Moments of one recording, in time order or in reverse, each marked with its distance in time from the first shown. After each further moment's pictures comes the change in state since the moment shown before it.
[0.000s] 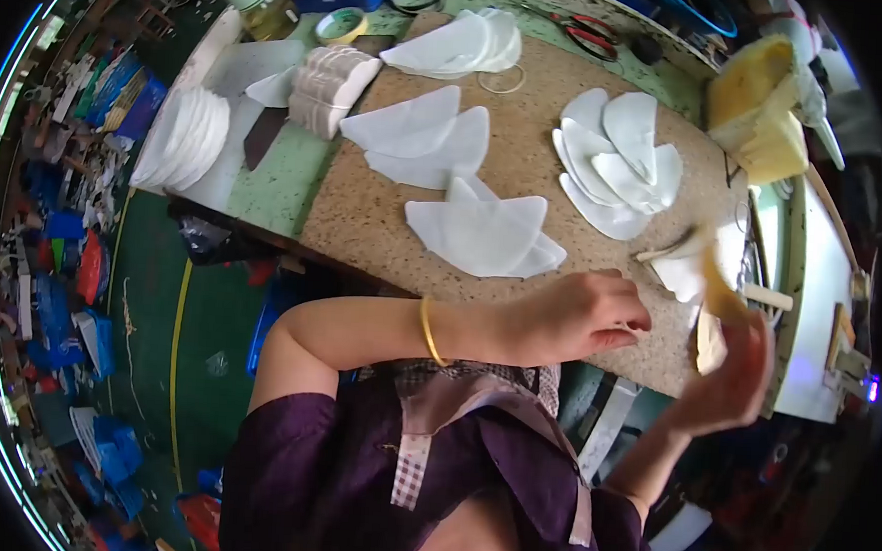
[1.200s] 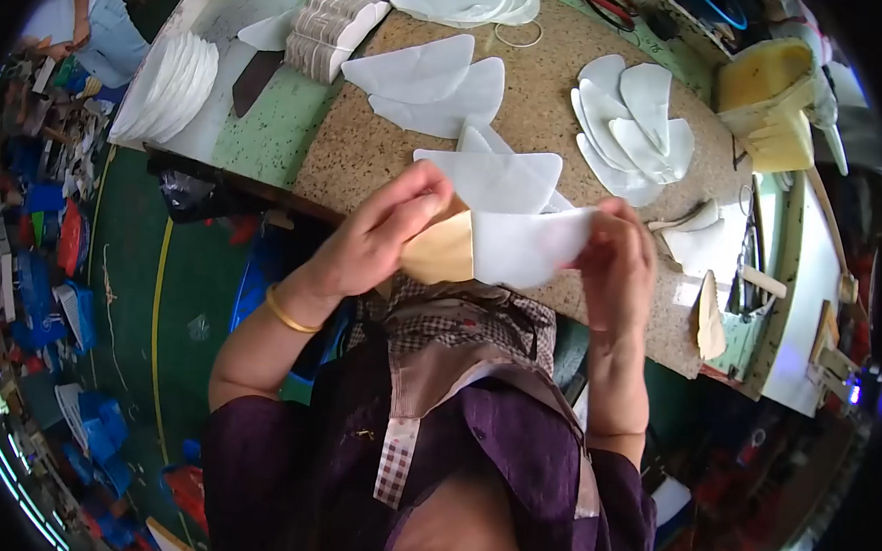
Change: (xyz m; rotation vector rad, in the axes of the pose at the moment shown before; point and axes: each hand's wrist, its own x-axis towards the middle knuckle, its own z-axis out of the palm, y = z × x) left_hand -0.130 0.005 -0.093 -0.690 0.360 -0.548; right_hand -0.043 -0.029 0.092 1.045 -0.829 0.998
